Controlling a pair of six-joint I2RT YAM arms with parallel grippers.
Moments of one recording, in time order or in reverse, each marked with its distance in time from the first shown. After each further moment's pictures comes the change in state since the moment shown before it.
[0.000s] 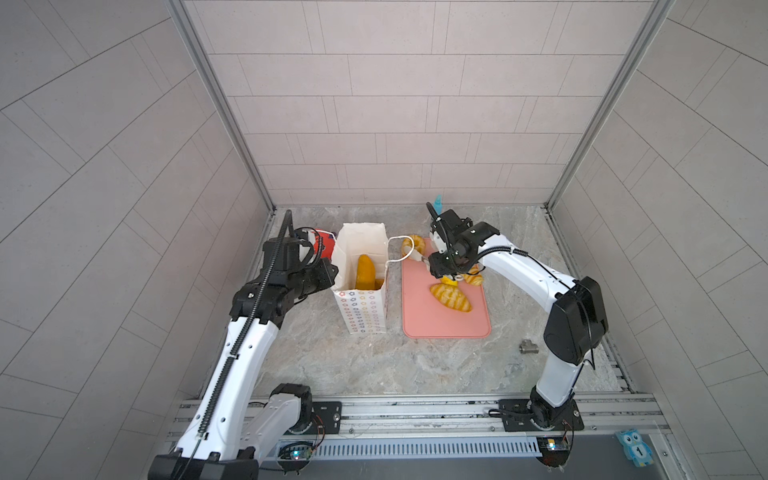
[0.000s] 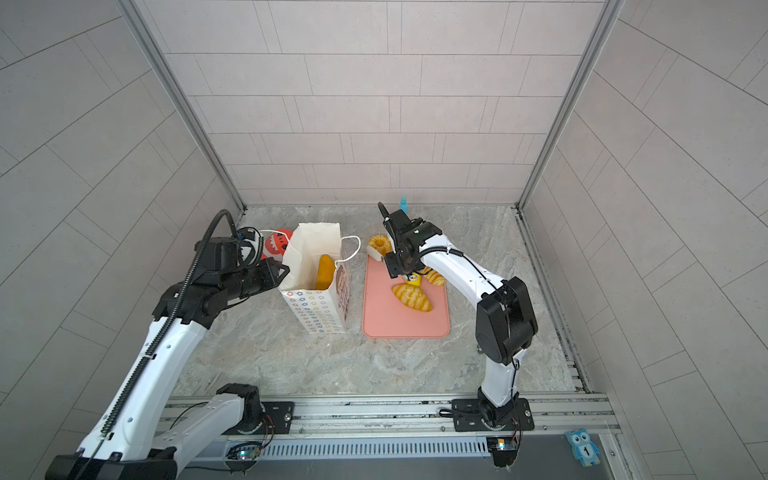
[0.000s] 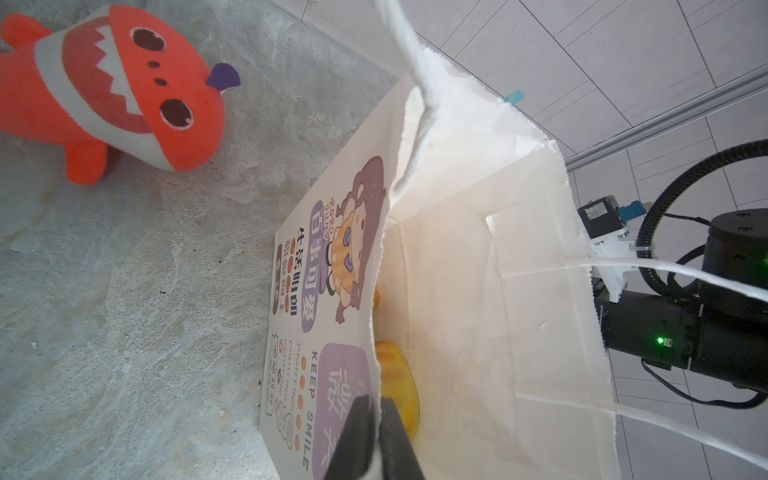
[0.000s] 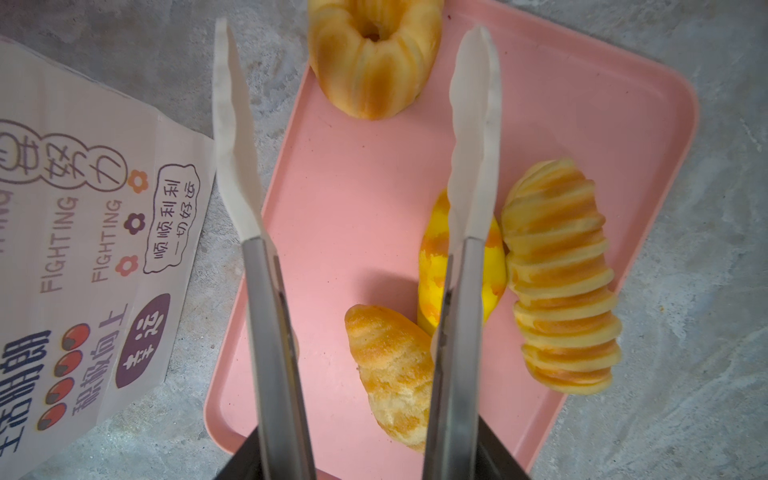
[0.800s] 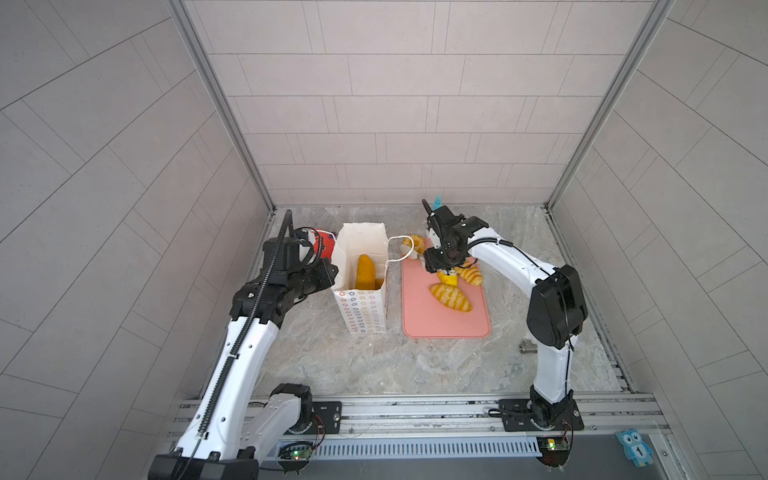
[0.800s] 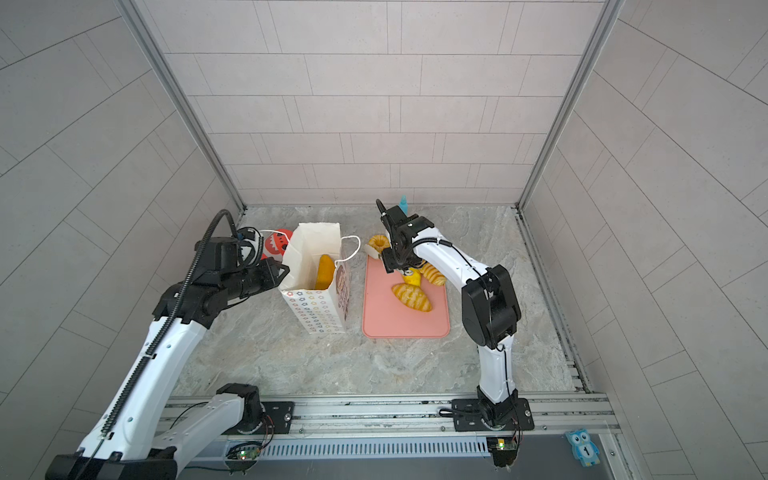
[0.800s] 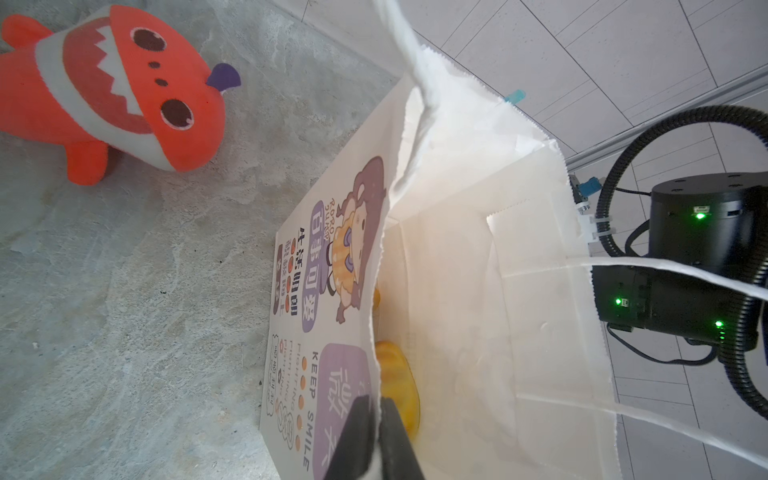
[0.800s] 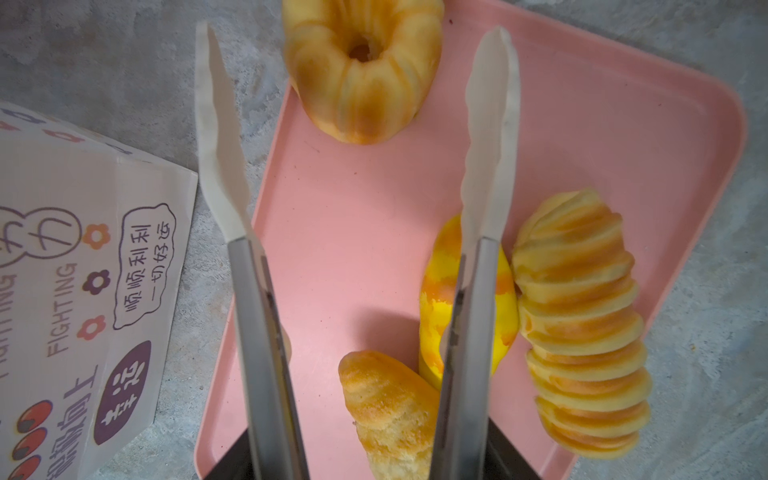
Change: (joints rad) left arm 0.000 0.001 0.000 0.000 0.000 0.004; right arm -0.026 0.142 0.117 -0.009 -0.024 0.000
